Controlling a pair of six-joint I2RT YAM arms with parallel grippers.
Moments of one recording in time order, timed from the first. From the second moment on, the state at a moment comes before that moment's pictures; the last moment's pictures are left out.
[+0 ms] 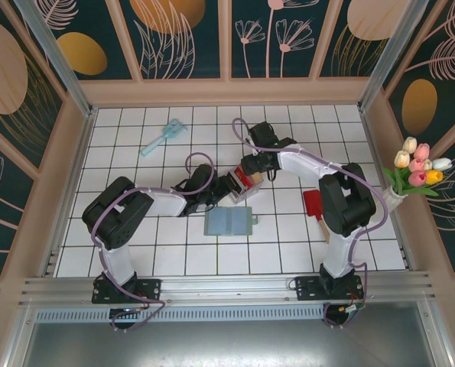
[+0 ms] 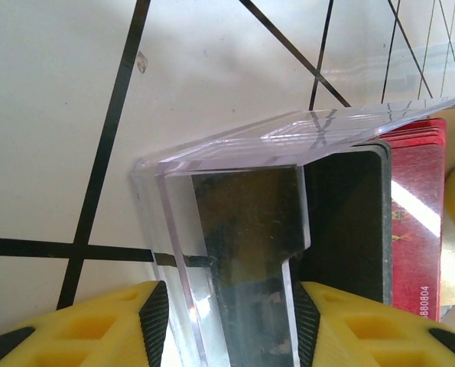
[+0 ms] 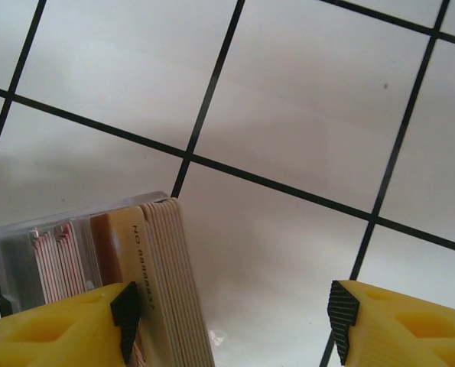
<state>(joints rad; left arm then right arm) -0.70 1.85 0.82 0.33 0.10 -1.22 0.53 1.87 1.34 -0.54 0.06 0.12</state>
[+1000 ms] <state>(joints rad) -0.70 1.85 0.82 0.35 0.10 -1.22 0.57 1.85 1.36 -0.57 0.19 0.10</state>
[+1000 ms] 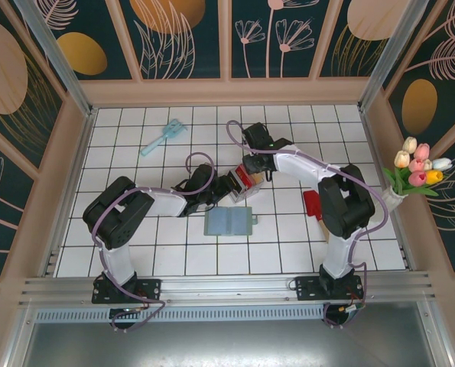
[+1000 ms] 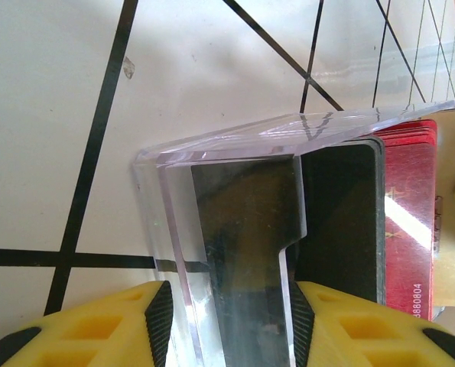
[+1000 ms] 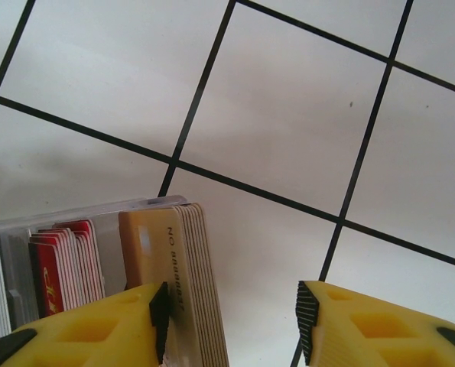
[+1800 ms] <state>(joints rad) -0.70 1.86 0.82 0.37 0.10 -1.22 0.57 1.83 1.37 -0.59 0.16 0.09</state>
